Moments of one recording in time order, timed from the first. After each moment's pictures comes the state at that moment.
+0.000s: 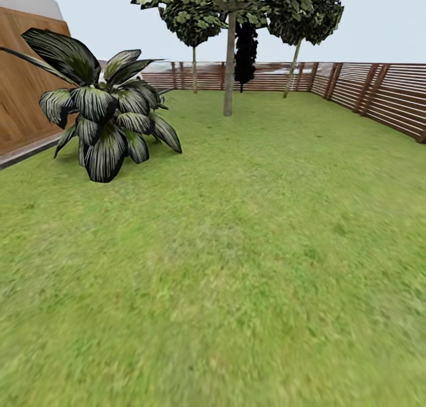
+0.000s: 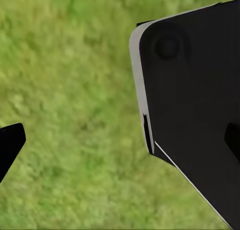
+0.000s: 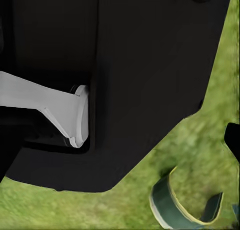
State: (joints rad) left arm -0.01 0.12 -0.15 -0.01 0.00 -0.44 0.01; right arm 0.00 0.09 0.10 -0.08 0.01 -0.13 -0.01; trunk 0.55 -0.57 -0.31
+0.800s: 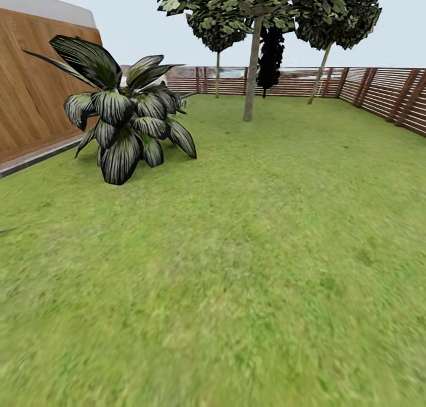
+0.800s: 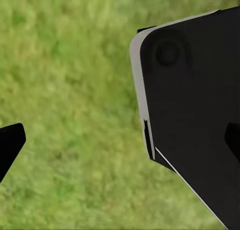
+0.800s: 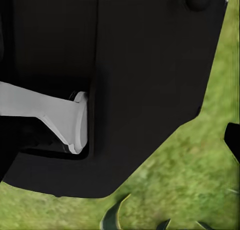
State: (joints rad) left arm -0.01 0.12 -0.15 -0.01 0.00 -0.44 0.01; right arm 0.00 0.09 0.10 -0.08 0.01 -0.13 -0.01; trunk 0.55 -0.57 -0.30
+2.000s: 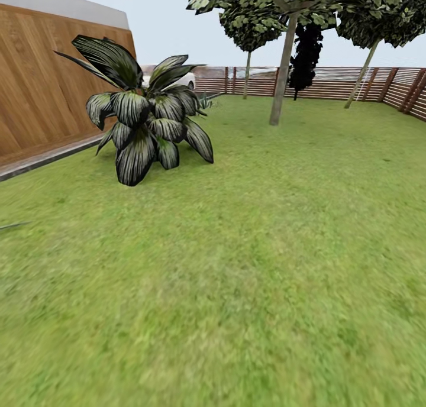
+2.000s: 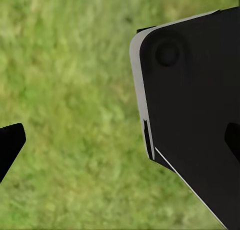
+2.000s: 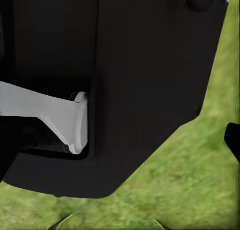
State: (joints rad) left arm -0.01 0.12 -0.15 -0.01 0.00 -0.44 0.01; right arm 0.00 0.09 0.10 -0.08 0.01 -0.13 -0.01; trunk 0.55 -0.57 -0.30
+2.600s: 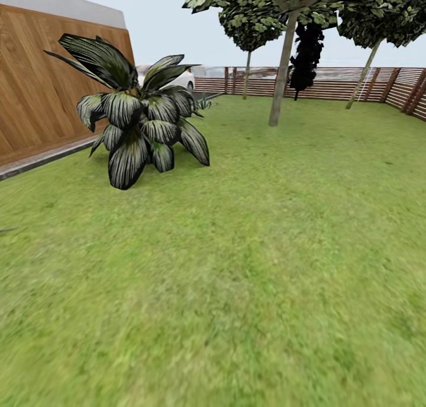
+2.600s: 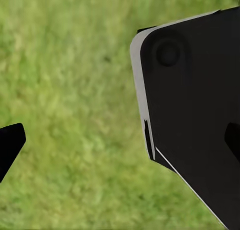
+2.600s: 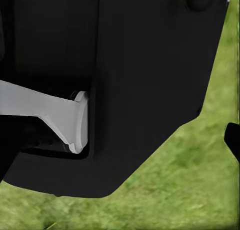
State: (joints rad) left arm -0.01 0.12 -0.15 -0.01 0.00 -0.44 0.01; right arm 0.00 0.09 0.10 -0.08 0.01 -0.13 -0.01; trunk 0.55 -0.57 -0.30
